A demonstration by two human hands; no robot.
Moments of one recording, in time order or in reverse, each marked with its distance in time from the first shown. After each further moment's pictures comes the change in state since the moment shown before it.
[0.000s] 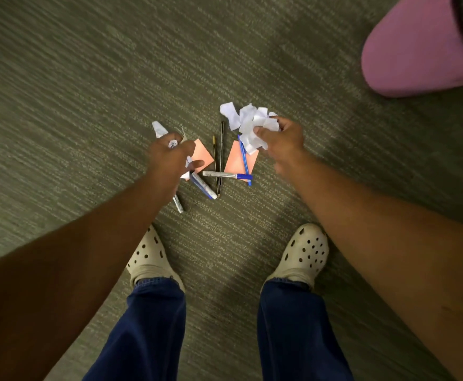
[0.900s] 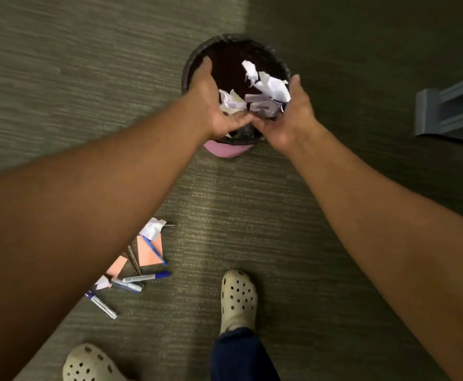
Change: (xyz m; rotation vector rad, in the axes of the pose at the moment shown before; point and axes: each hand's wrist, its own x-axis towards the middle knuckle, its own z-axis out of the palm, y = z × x) left_hand -0.183 0.242 0.402 -0.128 -0.740 -0.367; right_hand -0.054 -0.226 -0.317 0.970 0.173 -0.044
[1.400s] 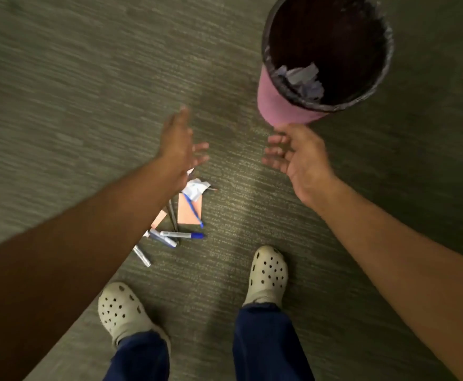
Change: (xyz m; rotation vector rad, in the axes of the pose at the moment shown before) left_hand -0.062 -0.055 -0.222 0.234 0.486 0.281; right_hand -0.041 0.155 -0.028 -0.511 -0.114 0.010
